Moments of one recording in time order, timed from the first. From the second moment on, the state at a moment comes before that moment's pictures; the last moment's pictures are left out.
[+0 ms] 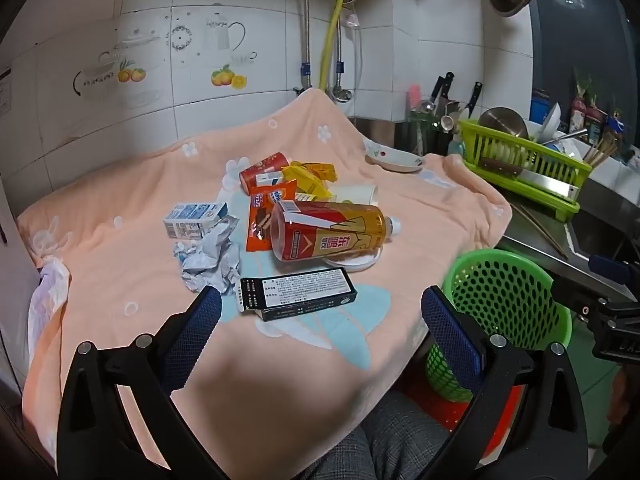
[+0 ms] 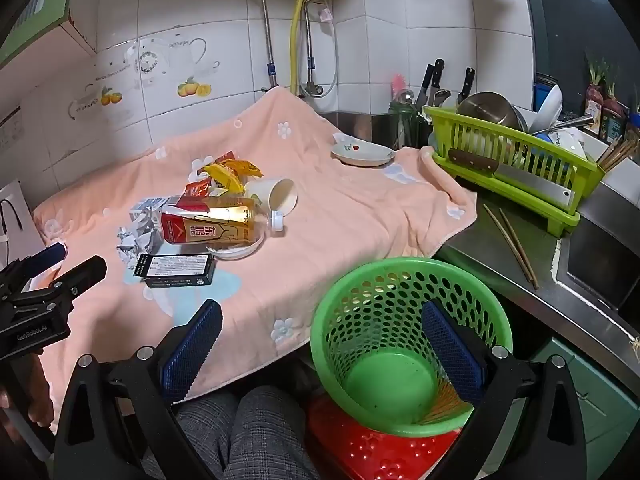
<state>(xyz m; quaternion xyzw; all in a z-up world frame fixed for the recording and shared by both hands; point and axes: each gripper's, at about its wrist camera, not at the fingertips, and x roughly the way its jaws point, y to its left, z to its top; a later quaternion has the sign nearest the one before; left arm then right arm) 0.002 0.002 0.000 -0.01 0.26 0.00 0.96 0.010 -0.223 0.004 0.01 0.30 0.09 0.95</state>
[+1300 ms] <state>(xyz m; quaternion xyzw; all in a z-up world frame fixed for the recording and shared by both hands) -0.006 0.003 0.005 -0.01 0.25 0.00 0.97 0.009 -0.213 0.005 0.00 0.30 0.09 0.95</state>
